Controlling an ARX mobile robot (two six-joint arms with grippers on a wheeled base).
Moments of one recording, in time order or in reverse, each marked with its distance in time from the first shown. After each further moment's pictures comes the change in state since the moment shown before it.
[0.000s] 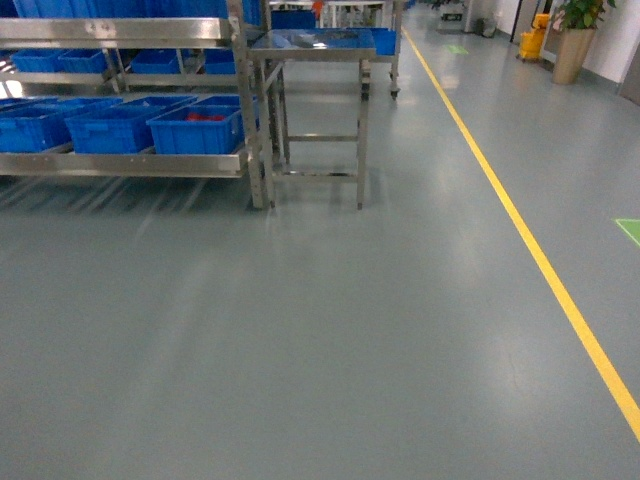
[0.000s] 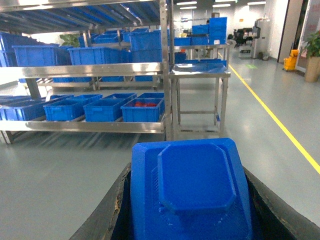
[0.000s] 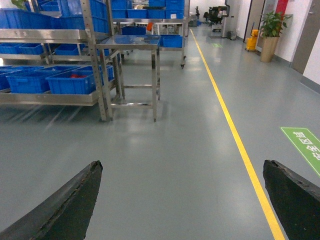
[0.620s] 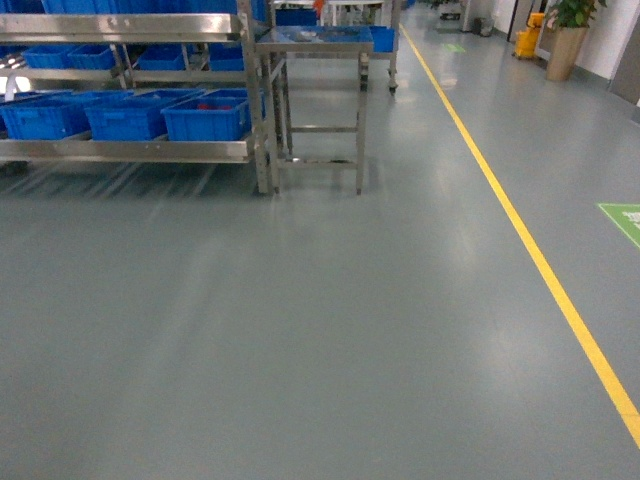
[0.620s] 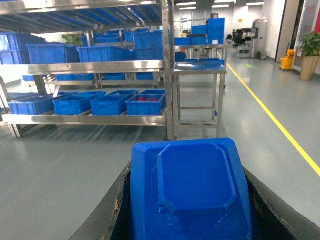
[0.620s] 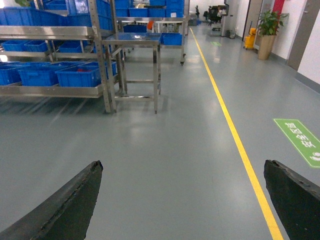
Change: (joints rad) left arm 0.000 -0.002 0.000 0.000 0.001 0.000; right arm 0.000 0.000 0.000 -0.002 0.000 0.000
